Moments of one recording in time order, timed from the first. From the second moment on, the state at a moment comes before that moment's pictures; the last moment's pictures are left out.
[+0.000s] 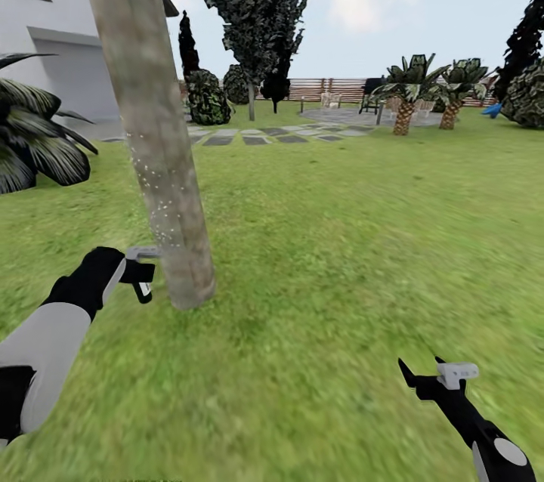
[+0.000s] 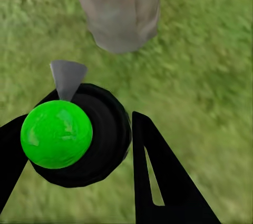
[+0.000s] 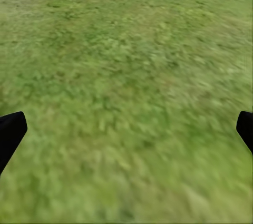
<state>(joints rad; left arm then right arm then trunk) -1.07 0.25 -0.02 -0.58 -0.08 0.77 -0.19 -0.32 -0.09 -0.60 -0.86 0.22 -0.26 0.55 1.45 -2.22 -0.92</state>
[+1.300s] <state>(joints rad) -1.05 0.23 -0.02 -0.58 -0.08 0.77 -0.19 -0.32 -0.09 -0.60 -0.86 0.22 -0.26 0.55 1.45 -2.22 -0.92</state>
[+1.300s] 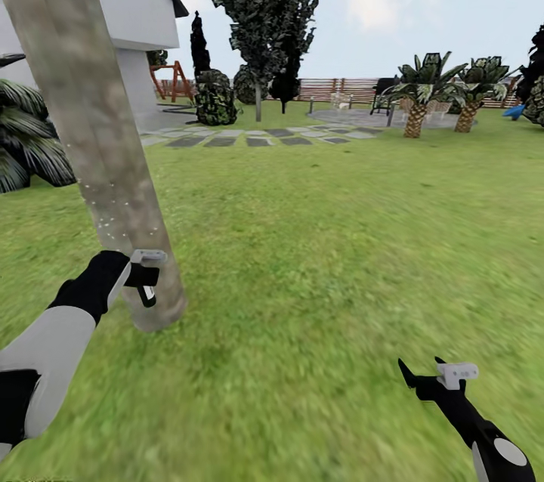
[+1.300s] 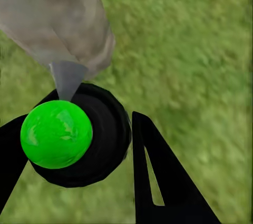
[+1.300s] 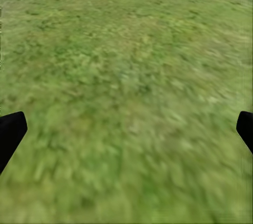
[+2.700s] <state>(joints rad) -1.03 0.23 -0.01 -0.58 -0.08 0.77 -0.07 -0.32 -0.09 -0.60 -0.86 0.22 -0.26 0.55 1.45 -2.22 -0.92</state>
